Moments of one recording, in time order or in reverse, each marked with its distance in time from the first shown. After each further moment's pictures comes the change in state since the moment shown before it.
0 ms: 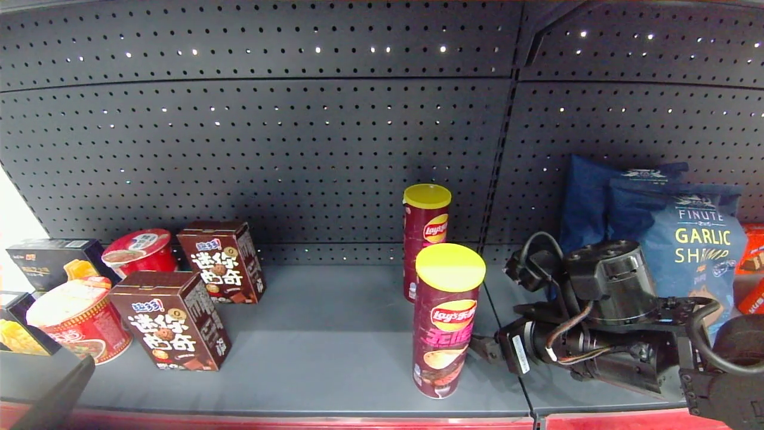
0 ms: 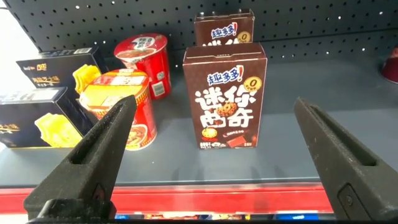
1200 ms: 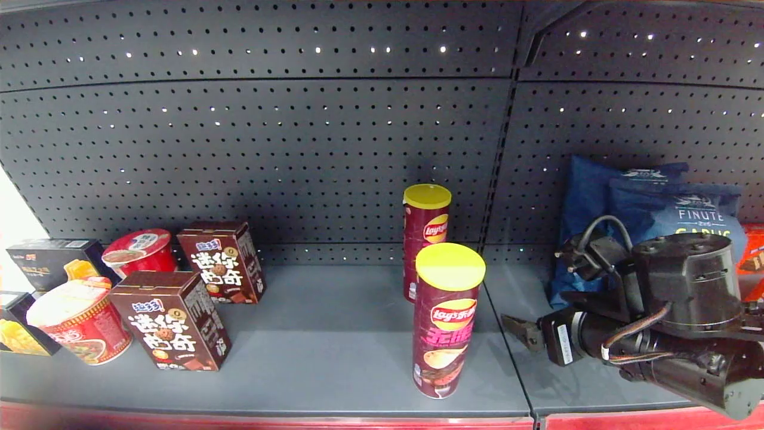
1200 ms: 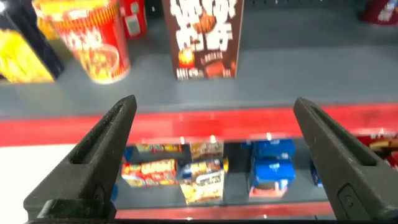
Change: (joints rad) left arm -0.024 -0.406 0.126 0.374 -0.035 -0.063; right arm -0.027 -0.159 0.078 -0.009 -0.155 0.004
